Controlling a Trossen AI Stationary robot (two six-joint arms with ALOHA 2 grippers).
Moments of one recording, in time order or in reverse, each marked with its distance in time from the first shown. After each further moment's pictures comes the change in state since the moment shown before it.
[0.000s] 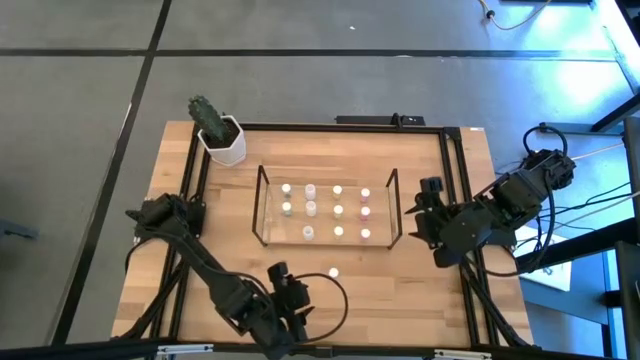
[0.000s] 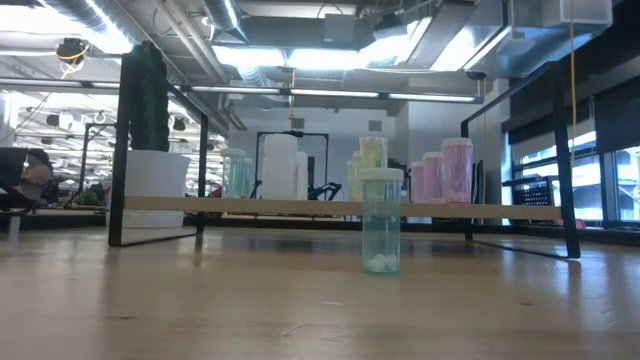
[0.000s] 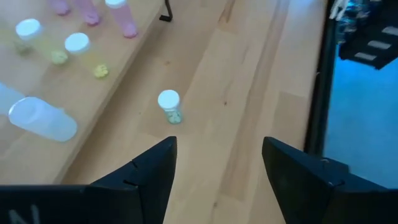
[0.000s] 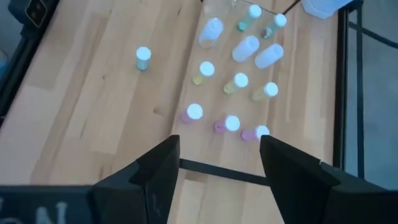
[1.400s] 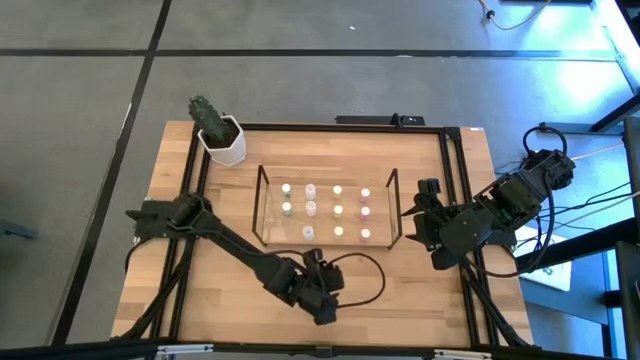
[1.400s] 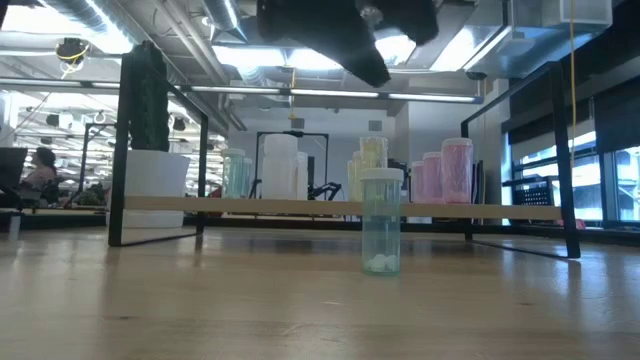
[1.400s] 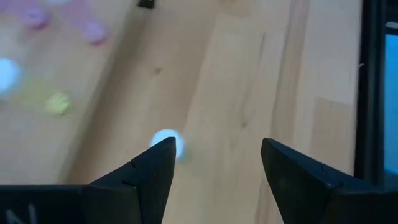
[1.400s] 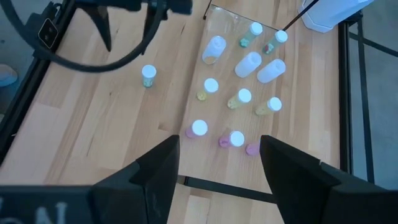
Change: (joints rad) left arm 0.214 0.129 -0.001 0.188 0.229 0.293; right arm 0.000 0.003 0.001 0.066 -0.002 -0.008
